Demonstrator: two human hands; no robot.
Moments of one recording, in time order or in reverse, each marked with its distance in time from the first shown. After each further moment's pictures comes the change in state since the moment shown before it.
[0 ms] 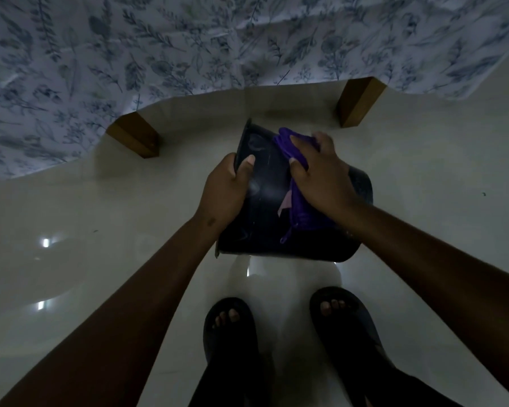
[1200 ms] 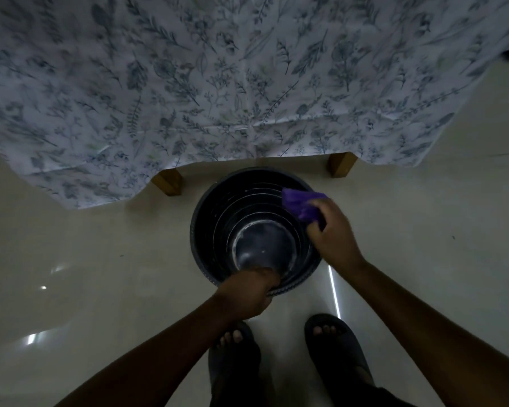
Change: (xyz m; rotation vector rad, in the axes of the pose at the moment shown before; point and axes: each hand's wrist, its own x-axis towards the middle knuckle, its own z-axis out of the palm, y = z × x) left_hand -0.104 -0.025 0.004 0.654 -0.549 0.488; right_hand -0.063 -0.015 -0.053 0.425 0.118 -0.062
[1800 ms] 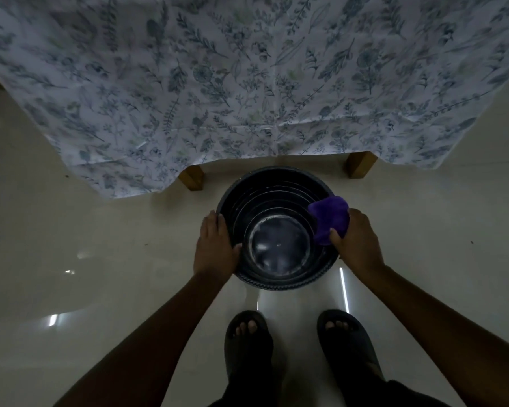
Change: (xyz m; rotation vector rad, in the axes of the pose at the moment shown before) left_hand -0.032 -0.060 -0.038 0.034 0.374 -0.668; right_hand -0.016 0.012 0.000 -0.272 -0.014 0.277
